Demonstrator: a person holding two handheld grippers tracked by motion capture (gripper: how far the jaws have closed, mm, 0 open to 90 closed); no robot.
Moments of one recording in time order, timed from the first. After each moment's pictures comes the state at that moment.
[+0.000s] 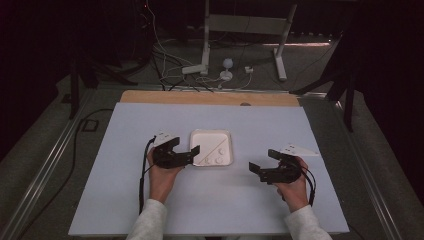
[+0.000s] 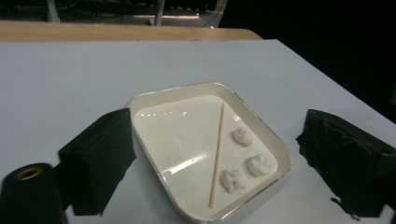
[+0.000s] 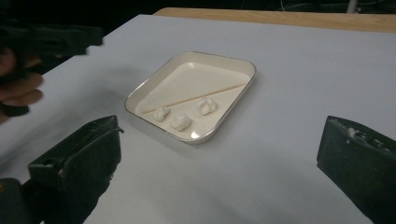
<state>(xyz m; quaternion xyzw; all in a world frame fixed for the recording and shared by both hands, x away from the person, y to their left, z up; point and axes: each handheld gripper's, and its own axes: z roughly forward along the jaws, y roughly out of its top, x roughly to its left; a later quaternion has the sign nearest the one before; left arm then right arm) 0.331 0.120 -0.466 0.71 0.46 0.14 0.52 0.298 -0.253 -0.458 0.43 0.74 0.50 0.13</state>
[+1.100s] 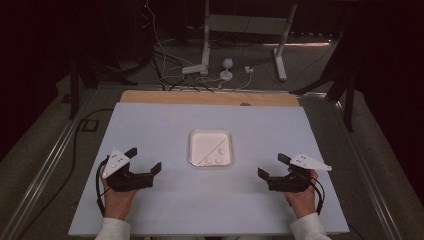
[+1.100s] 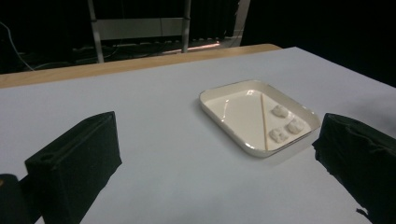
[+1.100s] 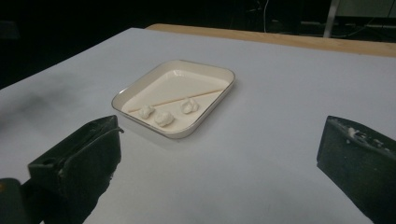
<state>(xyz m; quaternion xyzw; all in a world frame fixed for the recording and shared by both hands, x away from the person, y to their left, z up) 0.262 0.214 -0.464 0.70 0.43 0.24 0.52 0.275 -0.276 -0.468 0.42 0.72 0.52 0.18</state>
